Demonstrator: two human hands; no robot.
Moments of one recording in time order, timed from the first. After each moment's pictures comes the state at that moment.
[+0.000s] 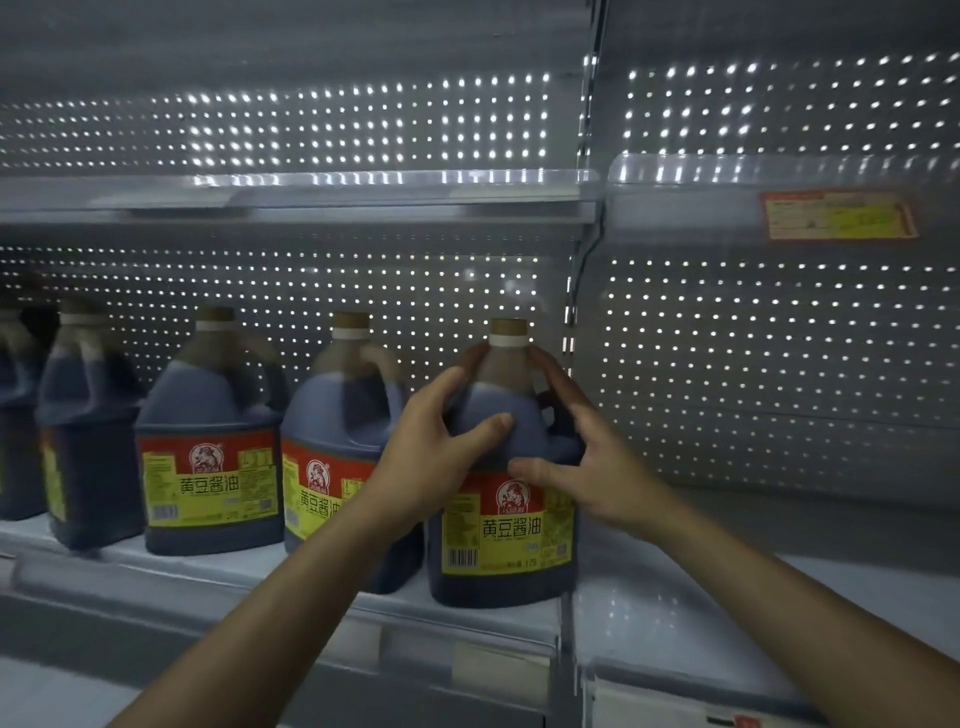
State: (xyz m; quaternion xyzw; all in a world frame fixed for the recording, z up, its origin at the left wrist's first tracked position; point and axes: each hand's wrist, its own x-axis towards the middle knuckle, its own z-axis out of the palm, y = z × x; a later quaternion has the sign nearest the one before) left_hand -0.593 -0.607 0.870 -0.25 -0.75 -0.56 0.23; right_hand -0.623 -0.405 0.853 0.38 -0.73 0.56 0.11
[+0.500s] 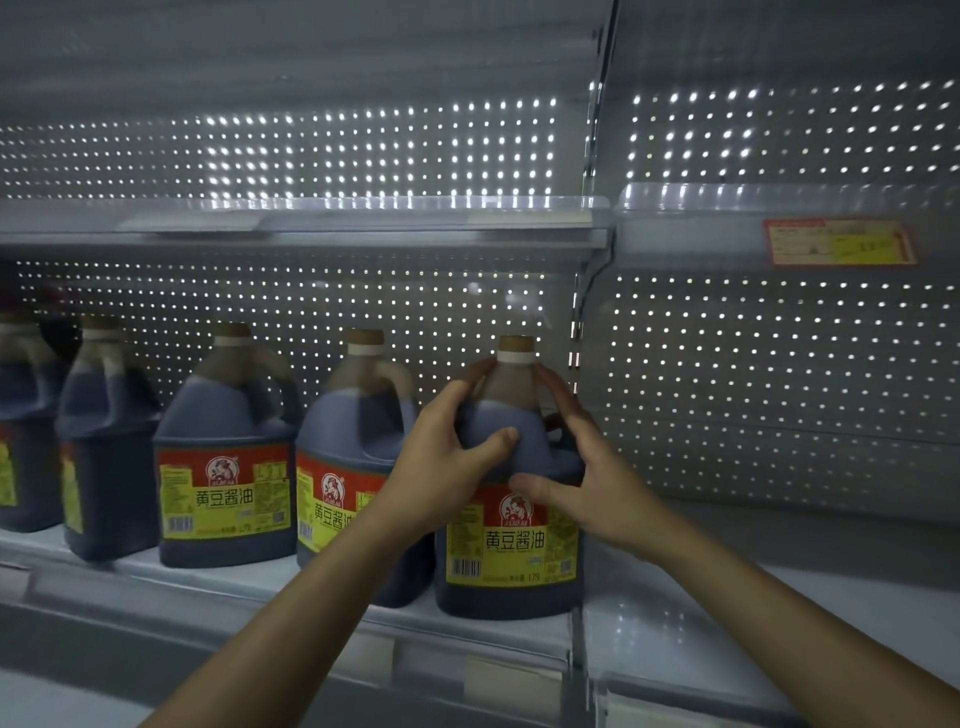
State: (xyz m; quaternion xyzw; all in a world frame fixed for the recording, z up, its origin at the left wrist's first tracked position) left_hand -0.595 -0.612 0.870 -0.27 -0.74 -0.57 0.25; right_hand -0.617 -0.413 0.852 0.34 -0.77 0.52 0.14
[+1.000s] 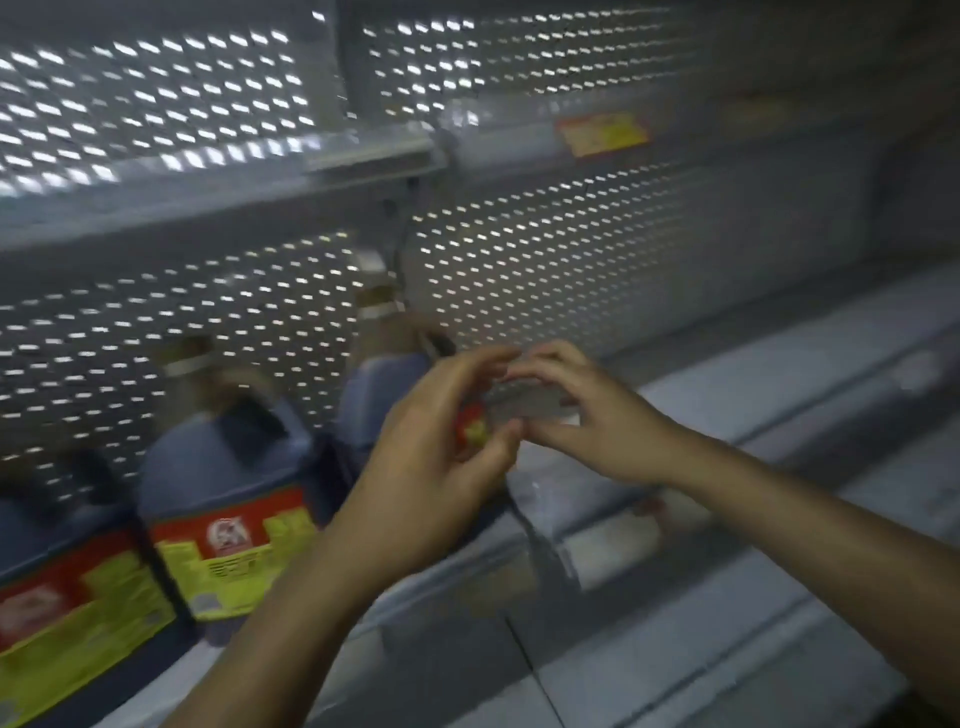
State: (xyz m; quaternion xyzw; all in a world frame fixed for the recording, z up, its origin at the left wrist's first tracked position) left_hand -0.539 -0.609 0.875 -0.55 -0.72 -0.38 0.18; right_hand -0.502 -0.393 0.837 0.12 -0.88 0.34 0.30
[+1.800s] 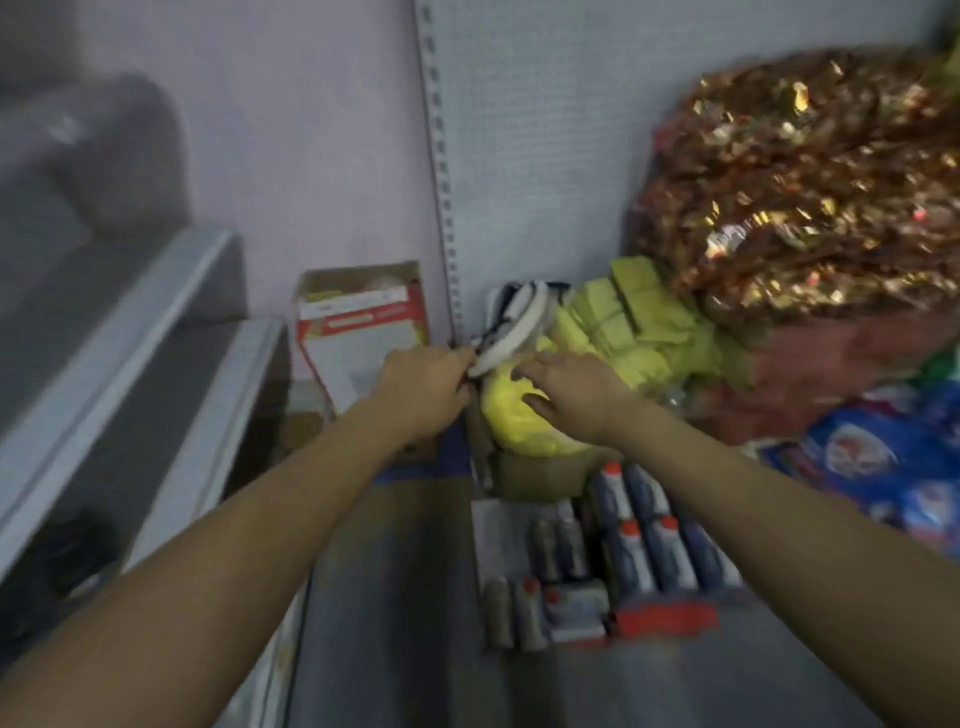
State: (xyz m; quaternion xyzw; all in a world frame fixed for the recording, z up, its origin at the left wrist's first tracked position) left_hand 0.003 -0.309 0.614 -0.89 -0.46 -0.01 0.01; right_hand 0.221 -0.355 0.580 -0.59 -0.81 -0.03 0.04
